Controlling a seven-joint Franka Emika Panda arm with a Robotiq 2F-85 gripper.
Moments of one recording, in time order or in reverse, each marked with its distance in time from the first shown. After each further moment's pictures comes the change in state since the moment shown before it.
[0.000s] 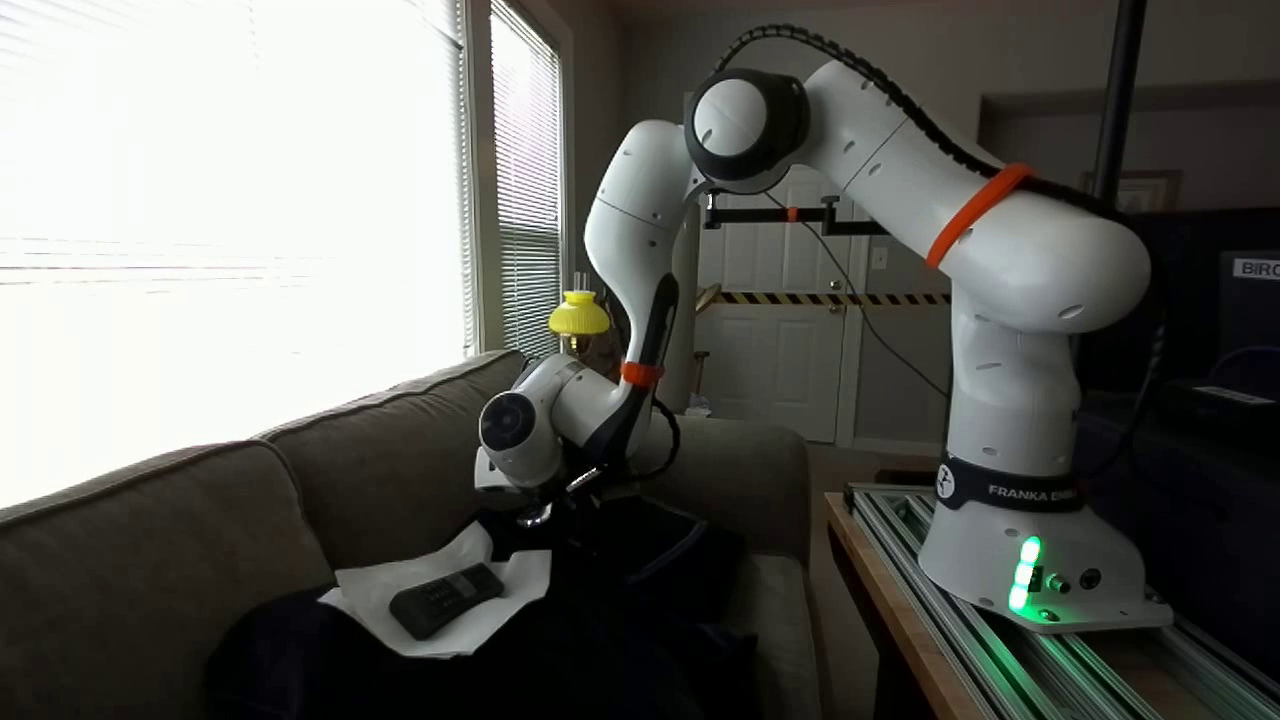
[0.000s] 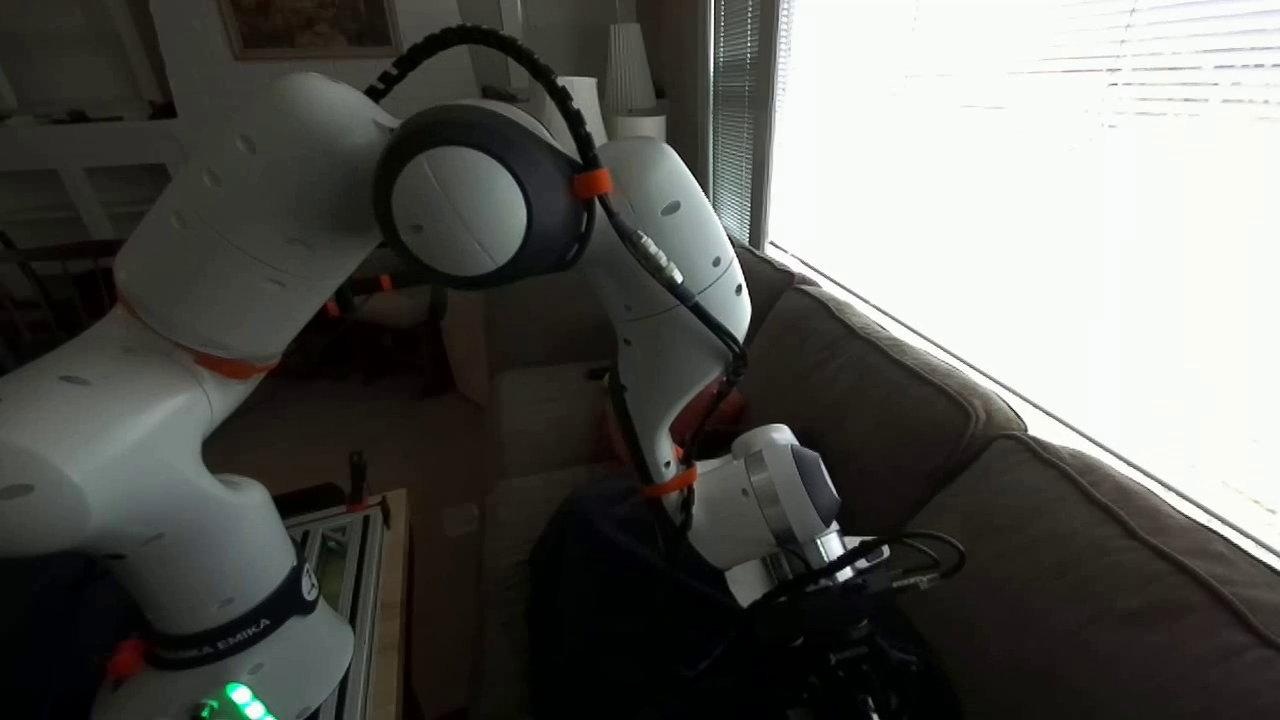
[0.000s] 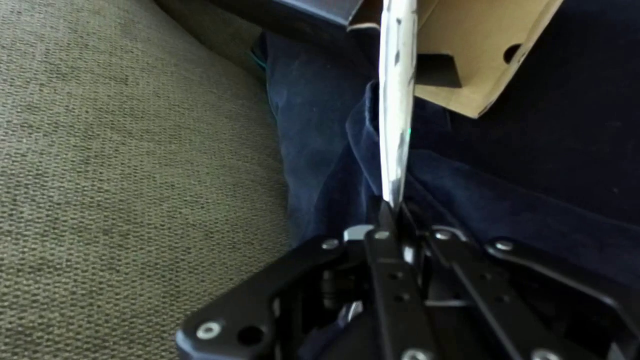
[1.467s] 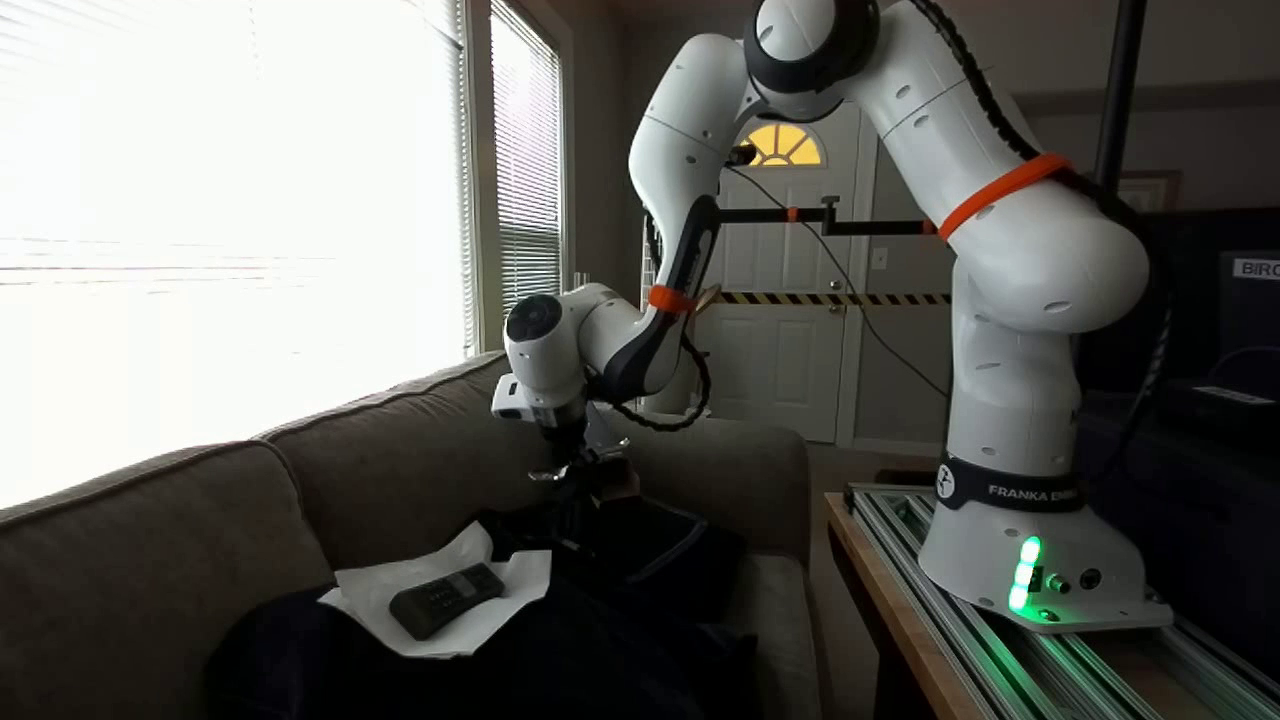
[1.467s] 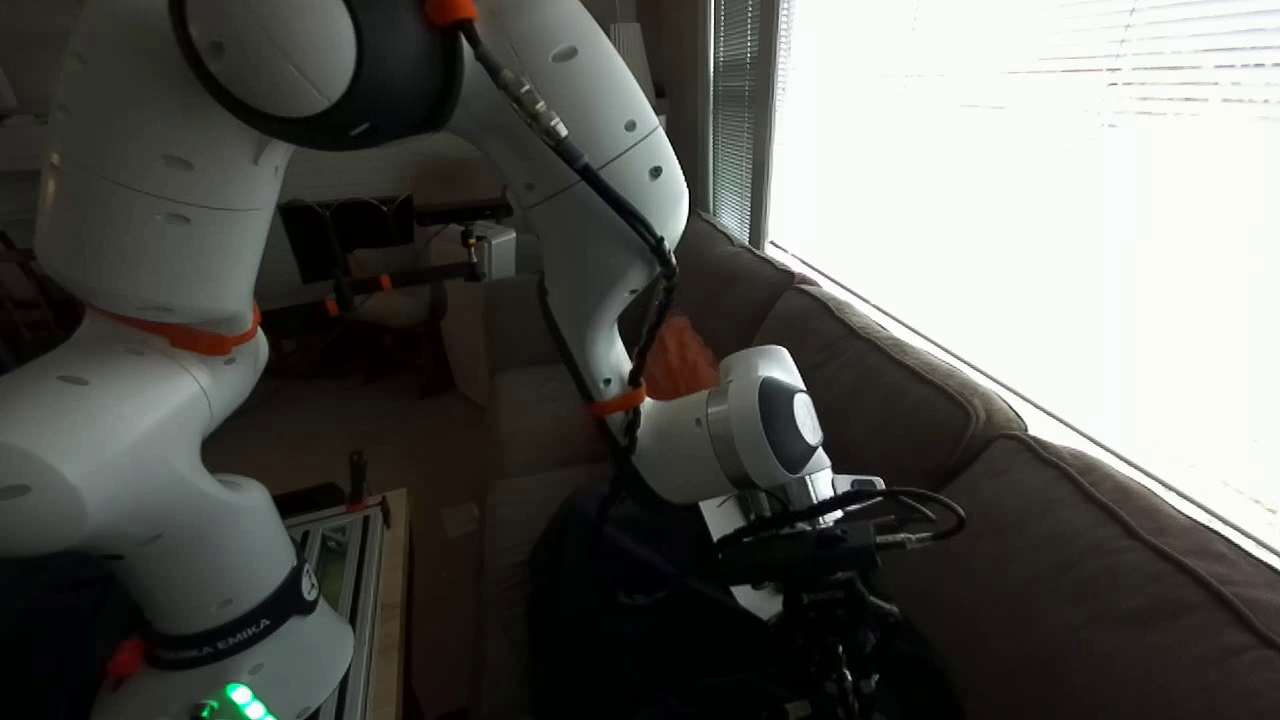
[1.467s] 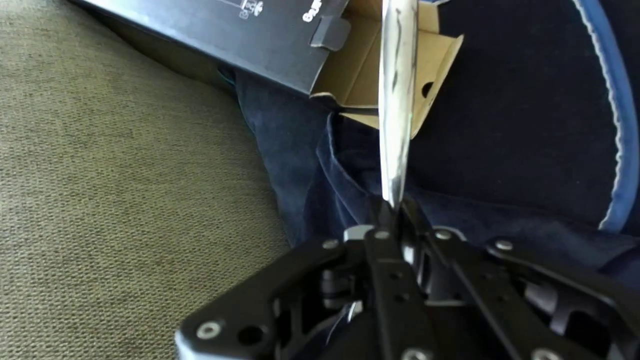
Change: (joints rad) arm -0.010 -0.313 -0.030 -0.260 0.225 0.148 -0.111
